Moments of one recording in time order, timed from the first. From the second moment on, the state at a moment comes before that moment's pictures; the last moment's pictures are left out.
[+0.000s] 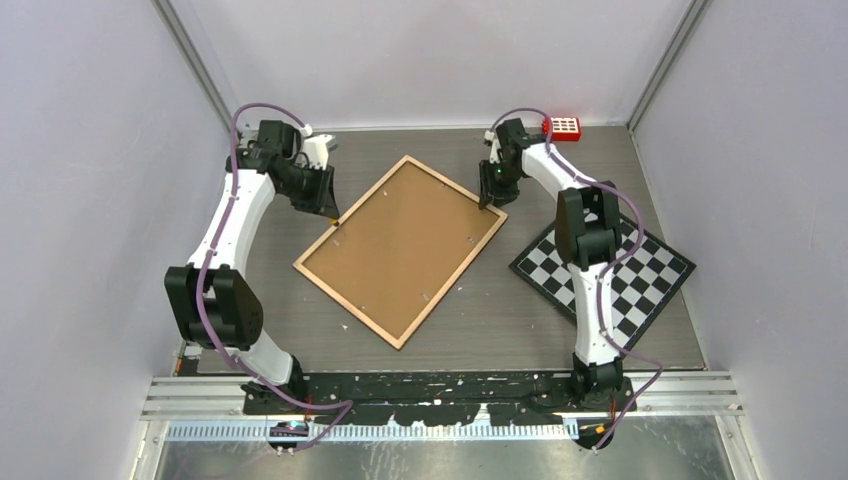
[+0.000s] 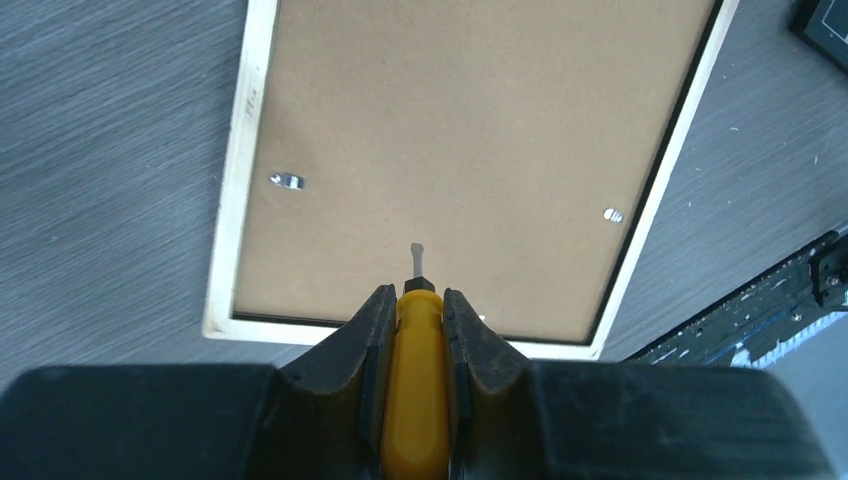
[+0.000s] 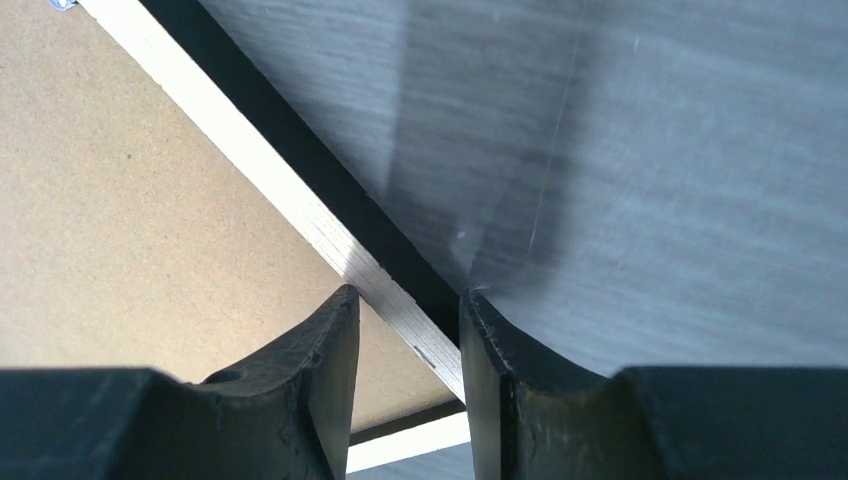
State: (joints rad) left arm -0.06 1.61 1.54 -1.02 0.45 0.18; right arm 0.24 2.35 1.99 -0.84 -0.22 0.10
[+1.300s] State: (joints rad) left arm -0.06 1.61 1.51 -1.02 0.46 0.17; right arm 0.44 1.92 1.55 -0.62 -0.23 0.42
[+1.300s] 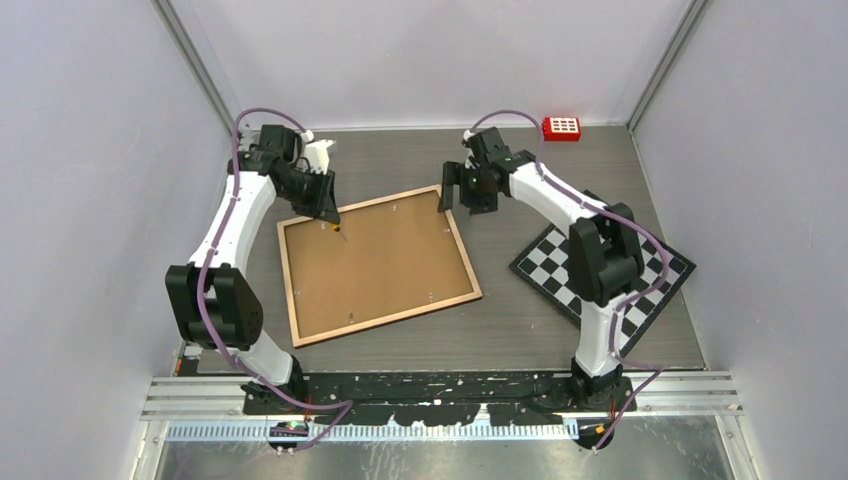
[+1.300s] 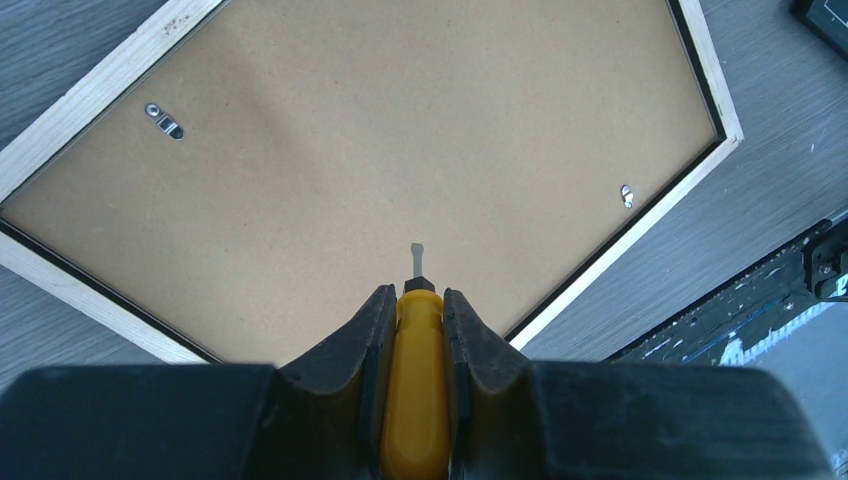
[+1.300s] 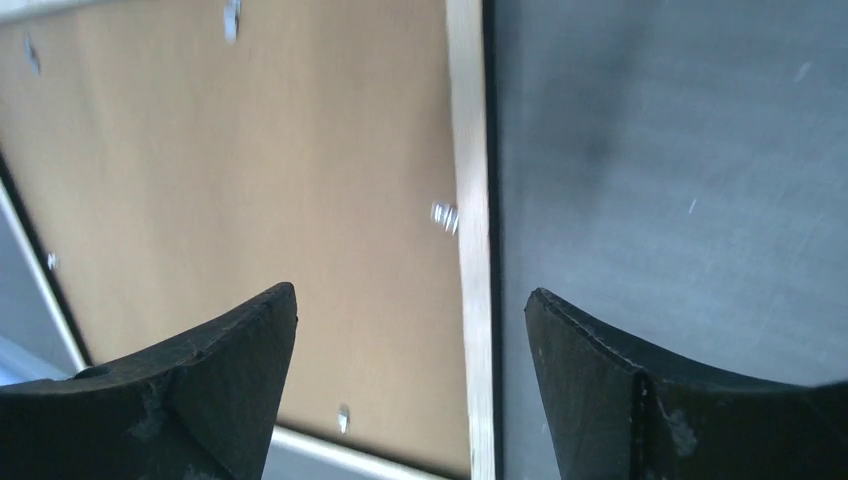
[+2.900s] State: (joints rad) left arm -0.04 1.58 1.47 -1.07 0.42 0.37; right arm 0.42 2.03 1.47 -0.55 0.06 0.42
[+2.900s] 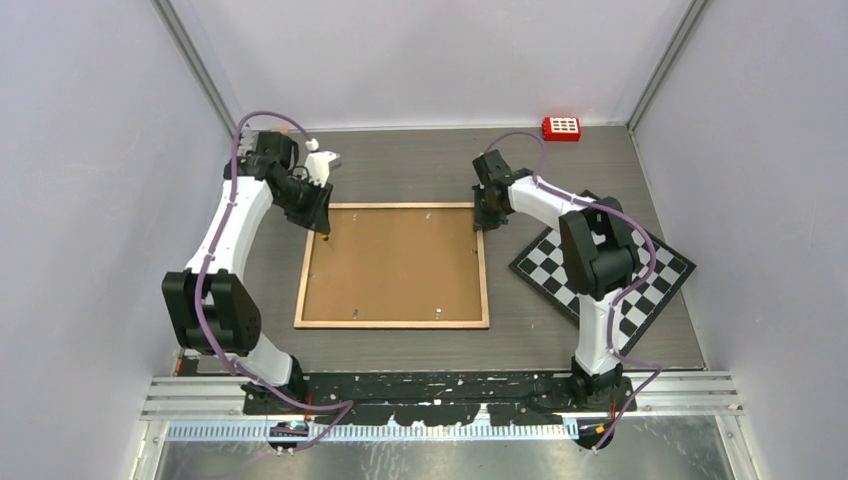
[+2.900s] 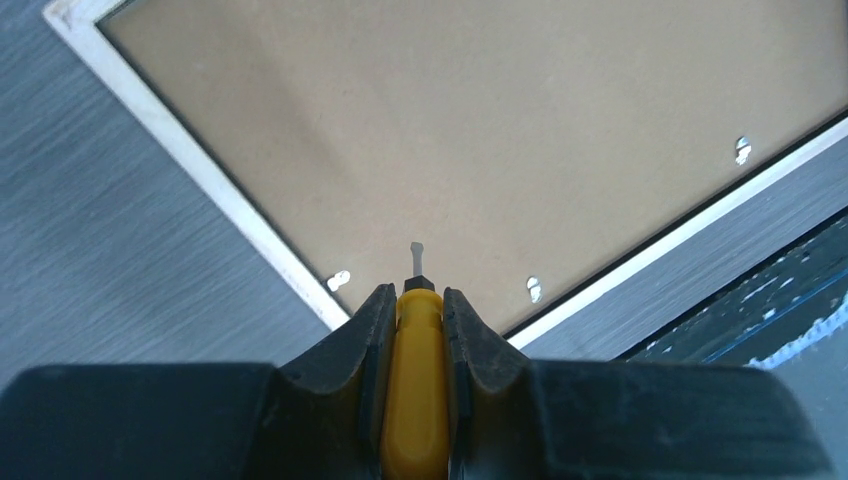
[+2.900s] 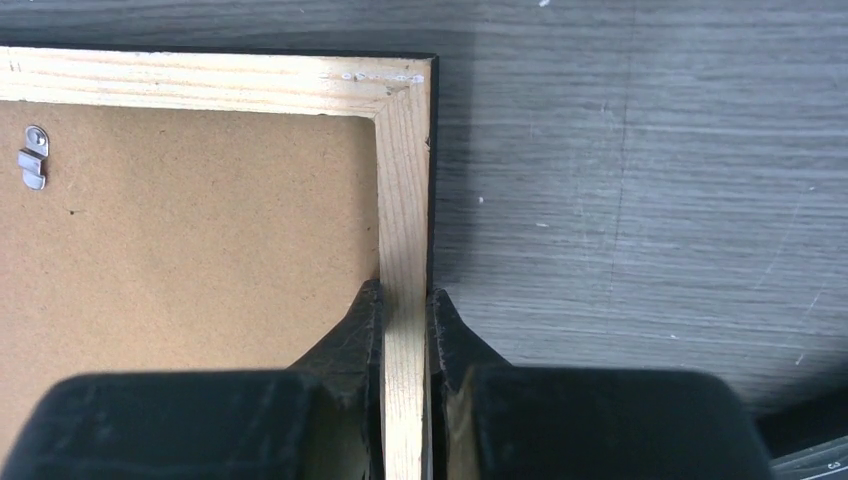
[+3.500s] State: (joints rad) left arm -0.04 1.44 1.22 -1.06 0.23 0.78; right arm 0.36 2.00 1.41 -0.50 -0.06 0.43
